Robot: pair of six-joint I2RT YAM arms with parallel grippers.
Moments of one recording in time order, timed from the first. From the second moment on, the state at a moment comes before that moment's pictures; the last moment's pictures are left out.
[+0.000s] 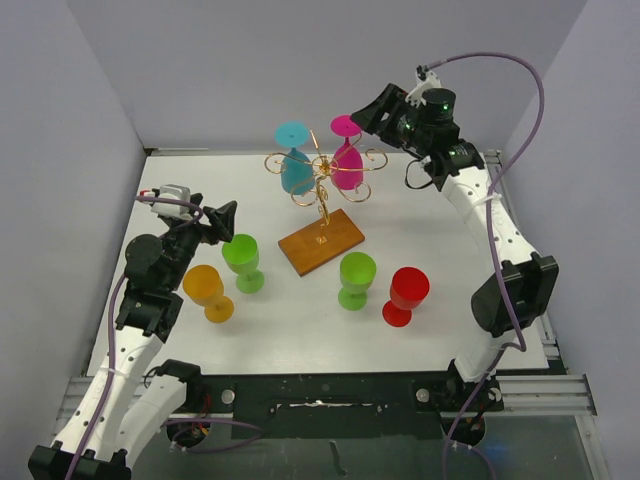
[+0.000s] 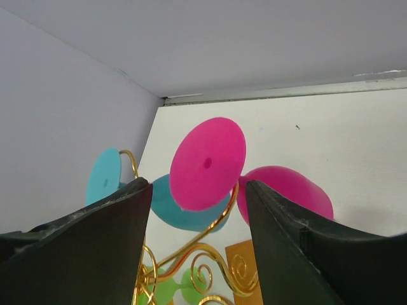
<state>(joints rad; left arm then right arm) -0.25 0.74 0.70 0.17 0.06 -0.15 0.29 1.77 1.85 -0.28 -0.28 0.67</state>
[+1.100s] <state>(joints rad) -0.20 0.70 0.70 0.21 0.22 -0.26 0.37 0.83 0.90 -0.87 0.18 0.54</state>
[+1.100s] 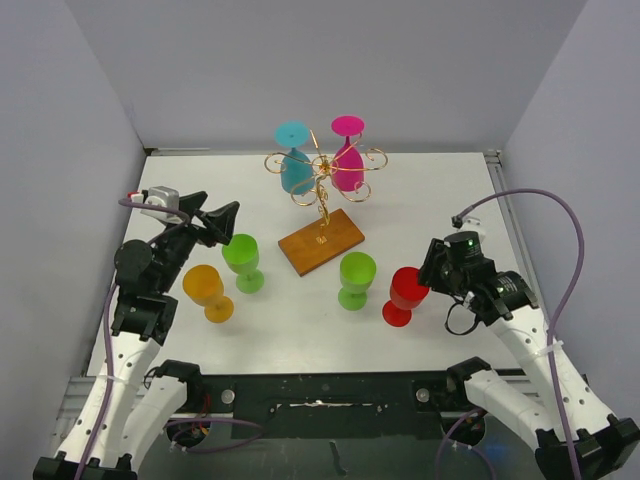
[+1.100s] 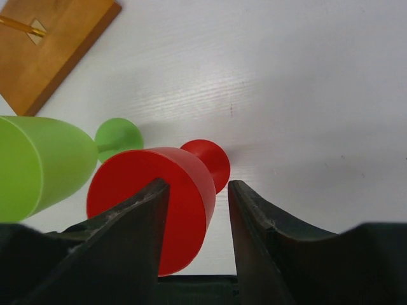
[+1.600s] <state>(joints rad) -0.17 0.75 0.70 0.23 0.24 -0.28 0.38 0.94 0.87 -0.93 0.22 0.57</state>
